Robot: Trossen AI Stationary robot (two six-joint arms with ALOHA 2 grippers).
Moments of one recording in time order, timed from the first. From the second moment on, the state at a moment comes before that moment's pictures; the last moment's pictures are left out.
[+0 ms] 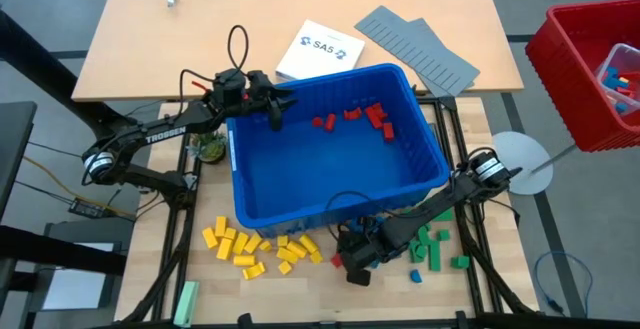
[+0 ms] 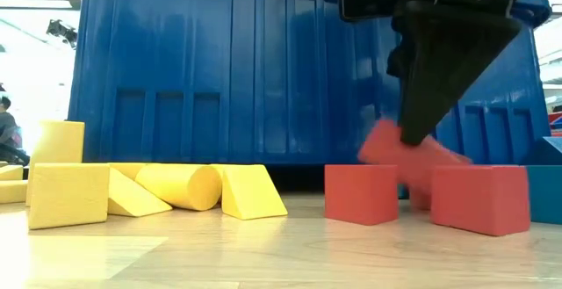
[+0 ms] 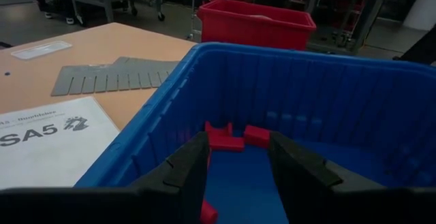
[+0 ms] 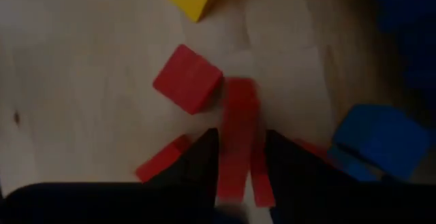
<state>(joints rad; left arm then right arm) 0.66 1.29 0.89 0.22 0.28 -0.06 0.52 1.90 1.34 -0.65 0.19 0.72</state>
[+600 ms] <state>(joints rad) 0.66 1.29 0.89 0.22 0.28 -0.06 0.55 1.67 1.34 -0.65 0.07 0.60</state>
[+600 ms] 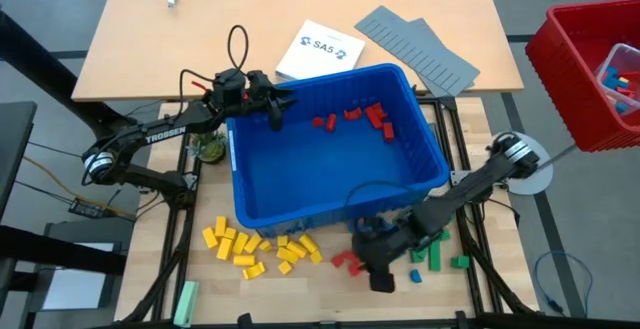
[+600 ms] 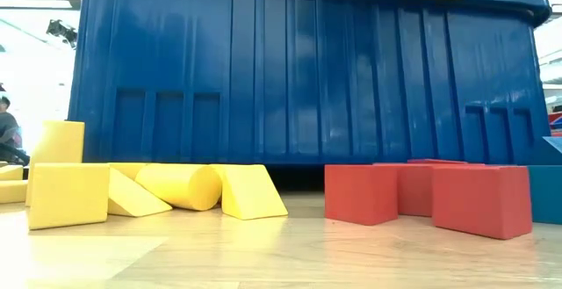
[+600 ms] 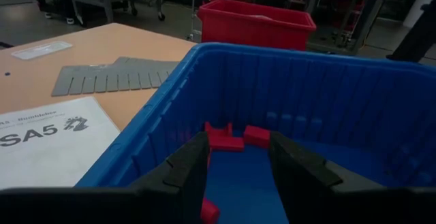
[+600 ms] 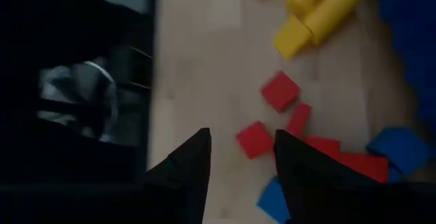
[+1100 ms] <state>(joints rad) 0.66 1.29 0.89 0.22 0.28 -0.06 0.41 1.33 1.34 -0.41 0.57 0.27</state>
